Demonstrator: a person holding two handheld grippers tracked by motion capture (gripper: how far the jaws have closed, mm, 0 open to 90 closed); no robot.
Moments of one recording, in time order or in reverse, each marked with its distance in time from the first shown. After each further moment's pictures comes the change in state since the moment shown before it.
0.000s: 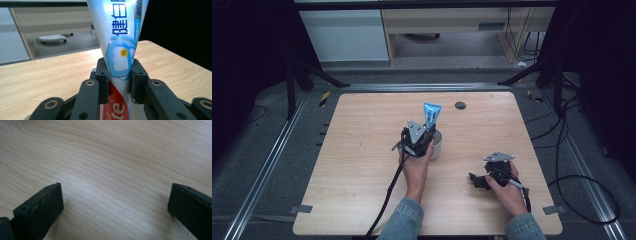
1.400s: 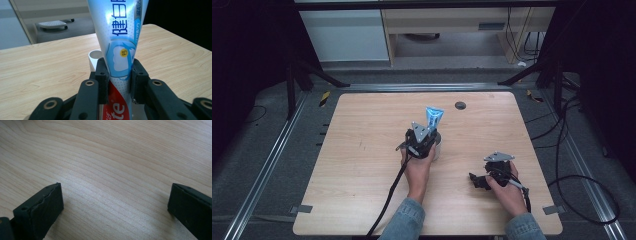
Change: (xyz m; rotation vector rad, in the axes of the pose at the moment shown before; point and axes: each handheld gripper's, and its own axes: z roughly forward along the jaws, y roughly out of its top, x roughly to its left) left arm -0.004 -0.011 0.011 0.107 0.023 0.011; right arm 0.000 0.000 0.000 0.000 -0.001 -0.001
